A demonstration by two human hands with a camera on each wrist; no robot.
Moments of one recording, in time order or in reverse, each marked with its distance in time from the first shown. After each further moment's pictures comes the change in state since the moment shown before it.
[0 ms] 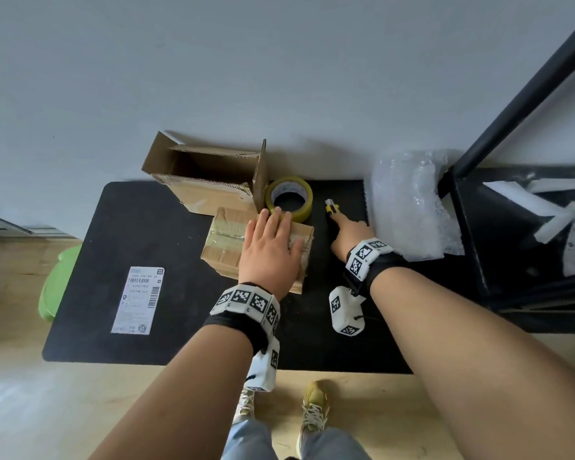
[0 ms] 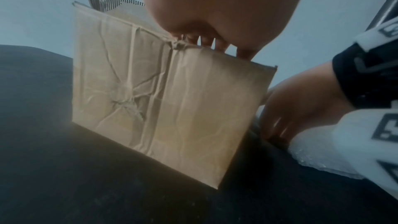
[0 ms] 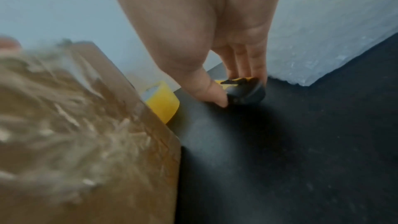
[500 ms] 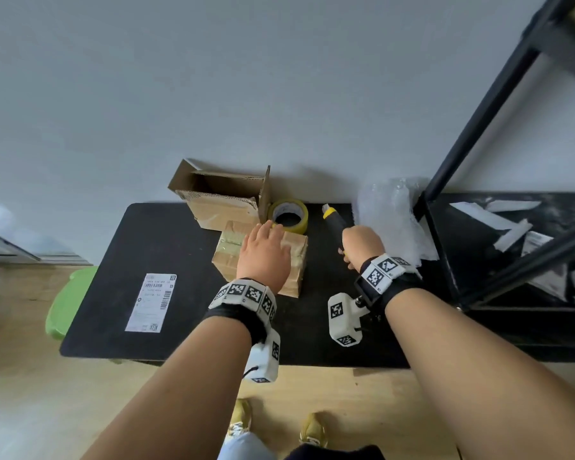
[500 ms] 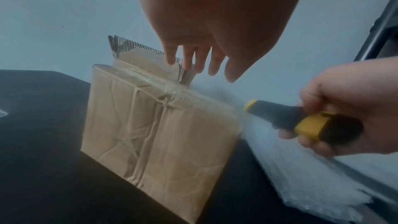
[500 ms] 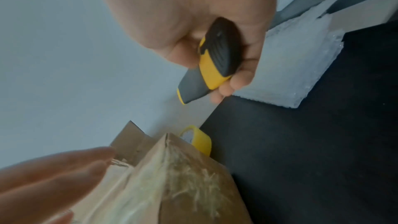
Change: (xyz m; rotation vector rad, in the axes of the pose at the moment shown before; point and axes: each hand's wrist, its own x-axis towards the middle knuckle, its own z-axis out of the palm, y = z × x) left_hand -0.034 0.007 -0.037 -0.133 0.041 -0.047; right_hand -0.076 0.010 -0.037 0.611 0.137 0.062
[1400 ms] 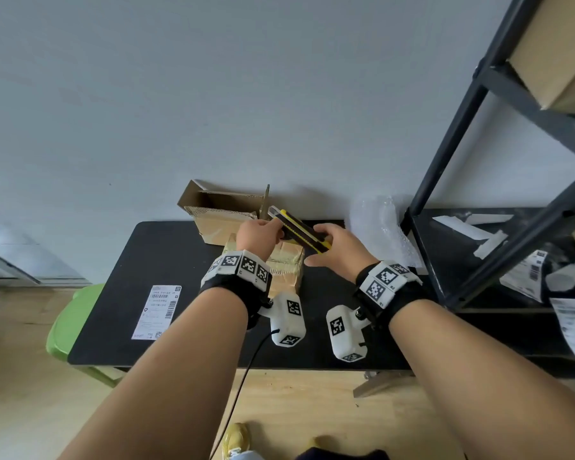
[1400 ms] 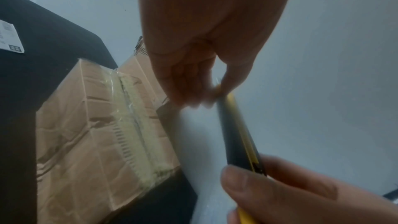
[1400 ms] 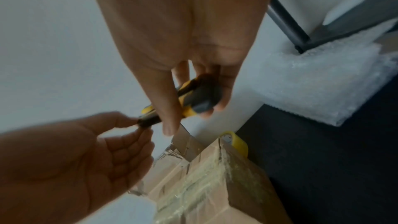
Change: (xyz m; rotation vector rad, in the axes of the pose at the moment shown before) left_hand 0.003 0.020 -0.052 -0.882 0.076 -0.318; right_hand -0.073 -0.020 -0.021 -0.086 -0.111 -0.505
